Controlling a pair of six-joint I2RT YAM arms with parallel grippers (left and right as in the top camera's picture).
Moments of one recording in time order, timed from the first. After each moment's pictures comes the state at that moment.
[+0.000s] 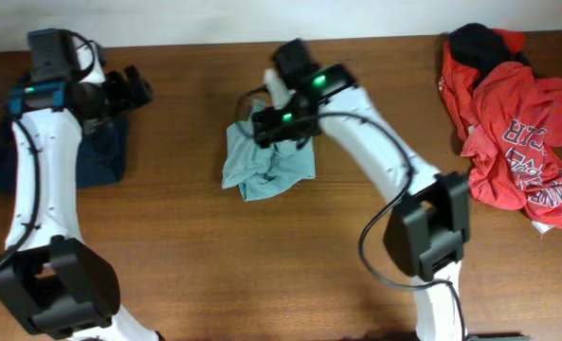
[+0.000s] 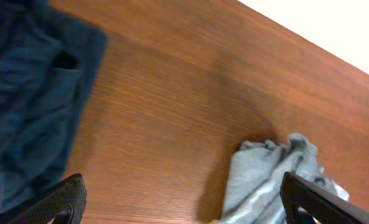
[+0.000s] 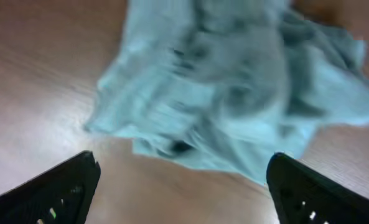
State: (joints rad) left arm 0.19 1.85 1.76 -0.91 0.26 -0.26; right arm 0.51 2.18 2.03 -1.04 -0.21 0.23
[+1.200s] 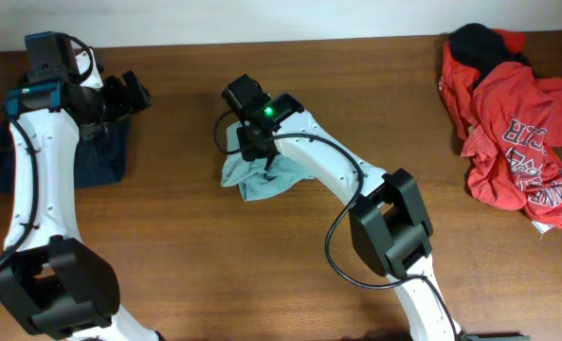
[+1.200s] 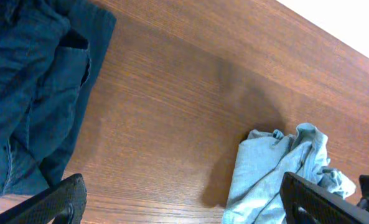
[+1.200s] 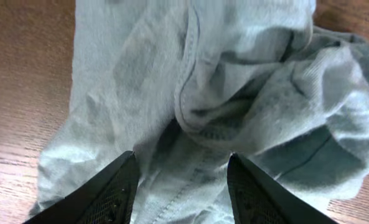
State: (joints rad) left arm 0.20 1.85 1.76 -0.96 0.26 -0.25; right arm 0.65 2.31 2.04 -0.95 0.10 0.42
